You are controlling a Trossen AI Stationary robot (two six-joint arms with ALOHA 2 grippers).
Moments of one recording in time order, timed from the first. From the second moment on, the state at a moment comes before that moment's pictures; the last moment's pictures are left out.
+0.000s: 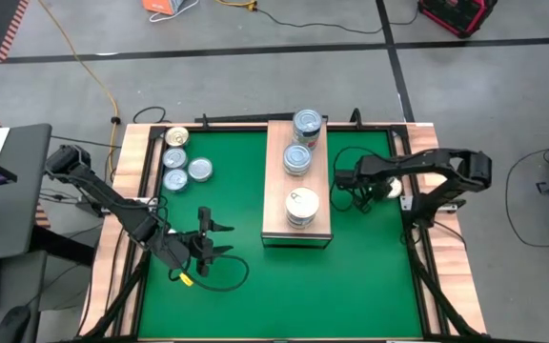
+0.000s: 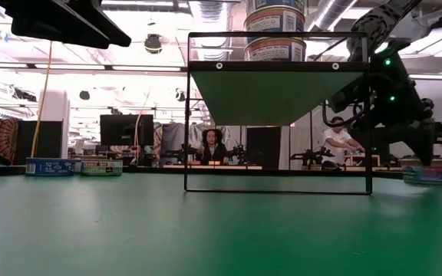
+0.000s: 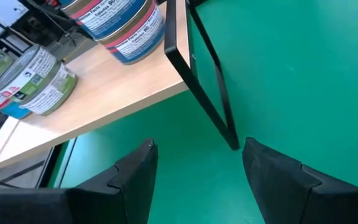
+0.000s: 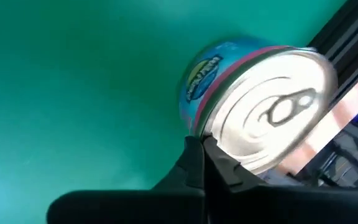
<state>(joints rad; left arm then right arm) -0.65 1.14 0.68 -0.09 -0.78 0.11 -0.30 1.51 0.77 -1.22 0.21 0.62</state>
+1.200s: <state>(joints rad) -0.65 1.14 0.71 -0.12 -0.73 0.06 0.01 1.48 0.83 -1.34 0.18 0.94</state>
